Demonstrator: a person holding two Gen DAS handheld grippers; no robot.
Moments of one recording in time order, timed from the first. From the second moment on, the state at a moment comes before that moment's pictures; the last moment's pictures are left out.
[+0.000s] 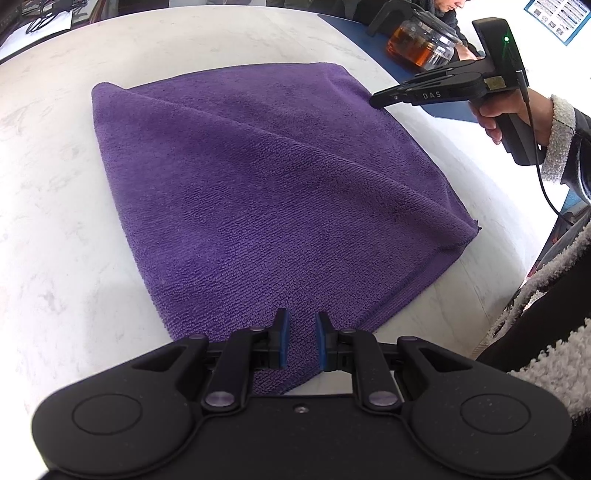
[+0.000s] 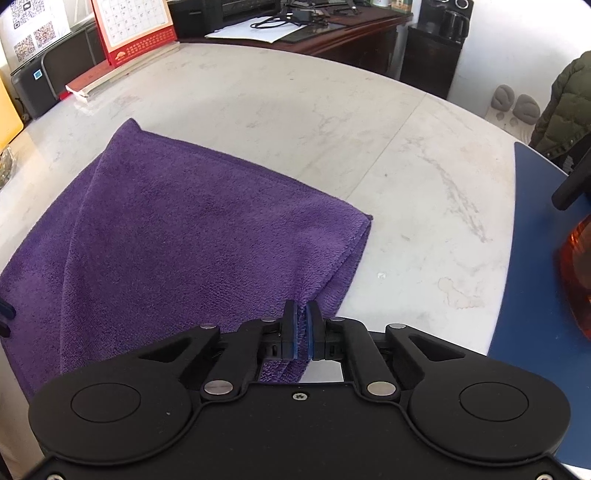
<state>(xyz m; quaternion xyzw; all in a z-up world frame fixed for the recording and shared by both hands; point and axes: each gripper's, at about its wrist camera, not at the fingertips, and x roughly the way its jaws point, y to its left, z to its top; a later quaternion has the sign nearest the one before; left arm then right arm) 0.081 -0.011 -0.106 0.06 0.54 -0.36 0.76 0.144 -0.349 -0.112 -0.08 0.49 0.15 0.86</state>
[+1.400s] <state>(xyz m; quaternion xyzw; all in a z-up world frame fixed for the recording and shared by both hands) 0.102 -0.018 -0.102 0.10 0.51 -0.38 0.76 0.197 -0.296 -0.119 -0.19 0.46 0.23 0.83</state>
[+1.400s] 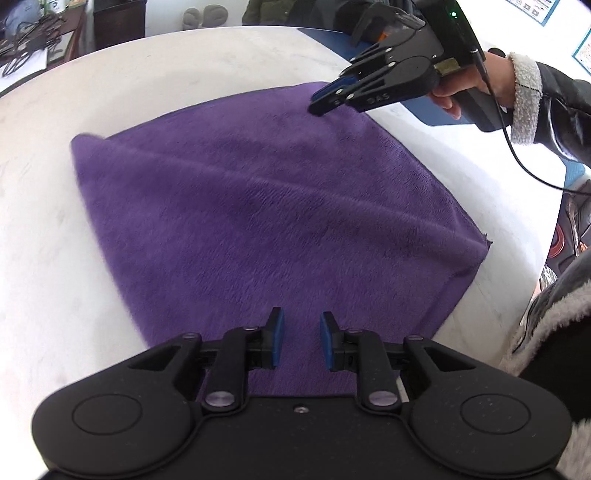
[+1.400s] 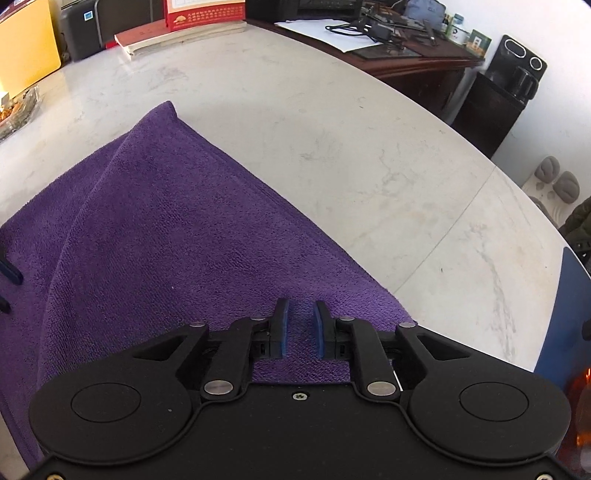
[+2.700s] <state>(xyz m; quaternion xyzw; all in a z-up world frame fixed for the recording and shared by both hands) 0.068 -0.097 -0.107 0.26 0.43 -0.54 0.67 0.197 -0.303 -0.119 -0.19 0.46 0.23 0.84</state>
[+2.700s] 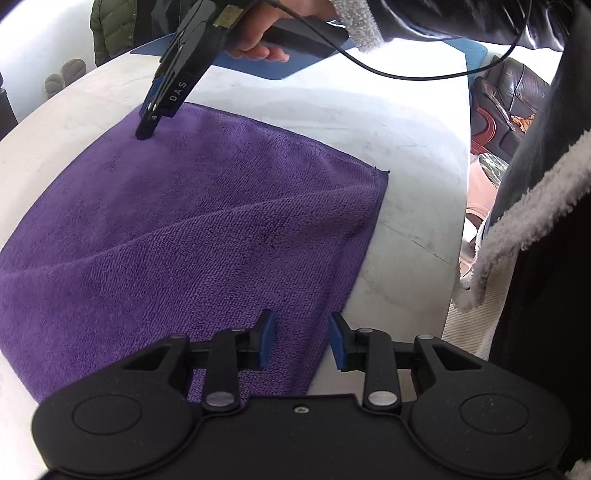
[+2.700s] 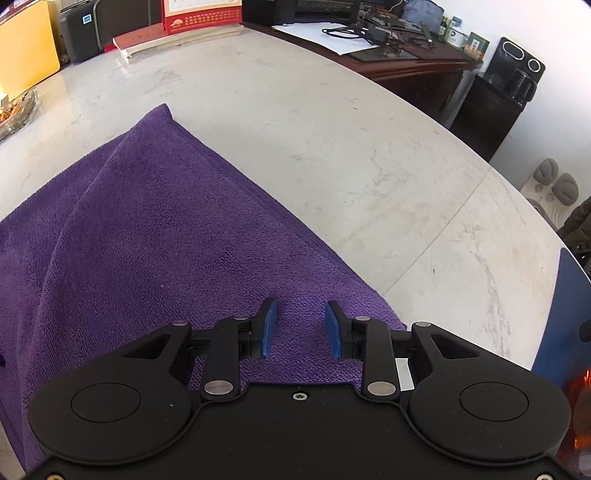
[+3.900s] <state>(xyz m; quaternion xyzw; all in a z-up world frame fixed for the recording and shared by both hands) 0.066 -0.095 -0.105 0.30 0.43 -0.56 0.65 0.197 -0.303 -0.119 -0.19 0.45 0.23 0.84</state>
